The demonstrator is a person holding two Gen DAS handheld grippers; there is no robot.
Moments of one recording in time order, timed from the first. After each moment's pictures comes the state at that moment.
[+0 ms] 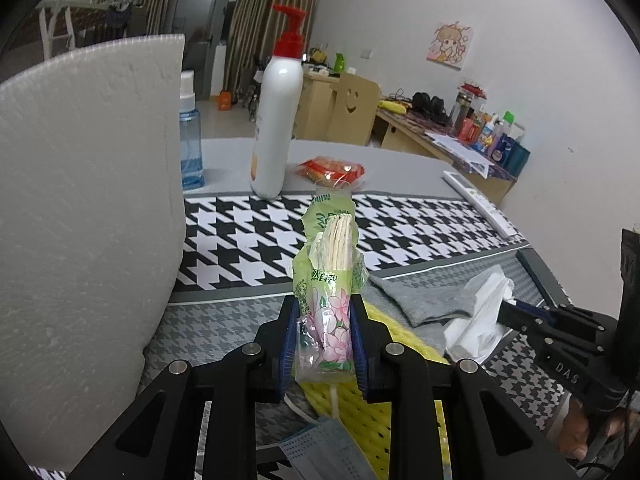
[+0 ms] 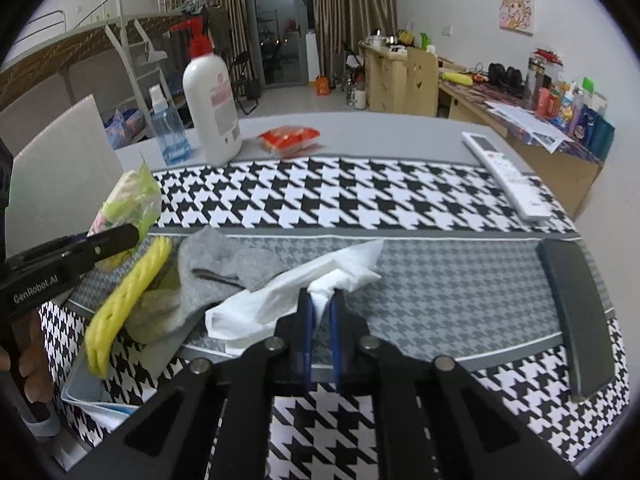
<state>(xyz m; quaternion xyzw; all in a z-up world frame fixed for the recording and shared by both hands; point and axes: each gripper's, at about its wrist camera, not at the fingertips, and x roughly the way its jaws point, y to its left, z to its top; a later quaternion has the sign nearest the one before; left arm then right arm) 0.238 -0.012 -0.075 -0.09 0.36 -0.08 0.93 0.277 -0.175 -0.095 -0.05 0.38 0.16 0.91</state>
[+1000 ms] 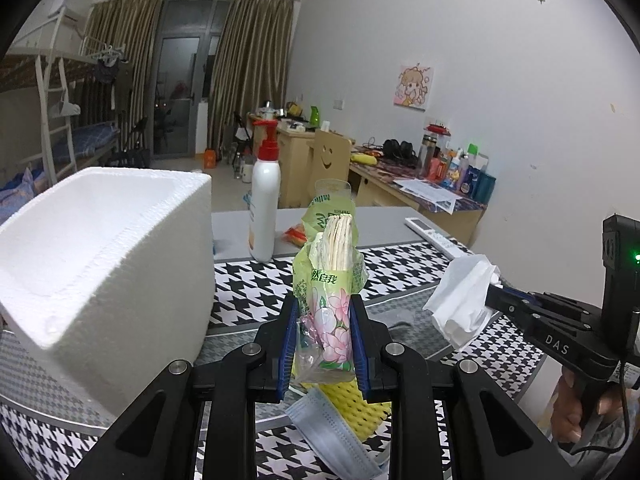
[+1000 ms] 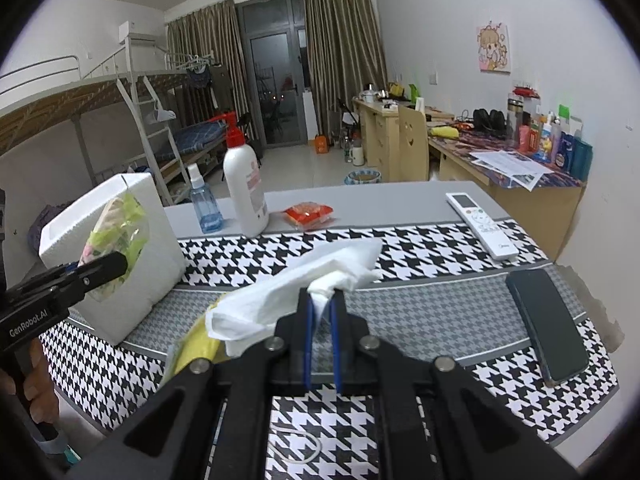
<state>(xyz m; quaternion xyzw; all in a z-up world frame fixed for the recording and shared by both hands) 0.169 -0.004 -0.015 -0.06 0.27 -0.10 0.96 0.223 -0.176 -0.042 0.00 0.28 0.16 0.95</state>
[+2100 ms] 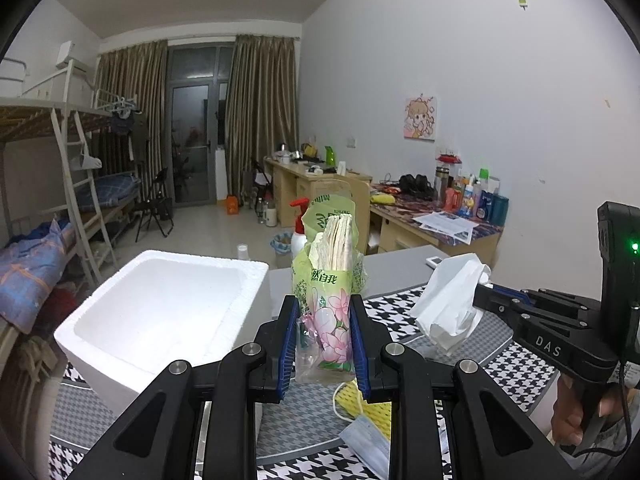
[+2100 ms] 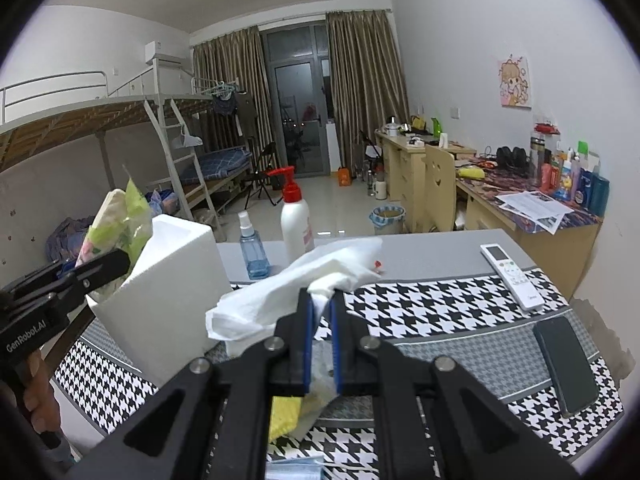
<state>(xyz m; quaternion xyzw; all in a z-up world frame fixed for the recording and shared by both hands) 0.144 0.017 0.036 -0.02 0.19 -0.06 0.98 0.211 -0.129 0.003 0.00 0.22 0.20 0.95</state>
